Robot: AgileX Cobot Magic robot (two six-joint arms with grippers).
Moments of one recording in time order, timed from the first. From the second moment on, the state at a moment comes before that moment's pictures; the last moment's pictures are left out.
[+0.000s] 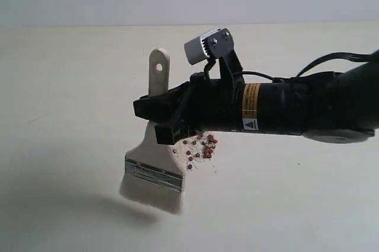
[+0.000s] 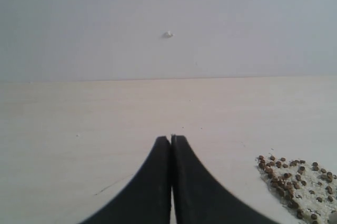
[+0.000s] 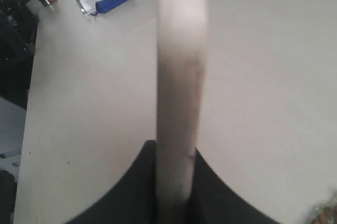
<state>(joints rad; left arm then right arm) -0.27 0.26 -0.05 -1.69 0.13 1.59 0.60 1.79 -0.70 -0.87 -0.86 0.89</state>
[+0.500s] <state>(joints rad) -0.27 0.26 -0.05 -1.69 0.13 1.59 0.46 1.98 -0.89 -1.00 -0.88 0.97</state>
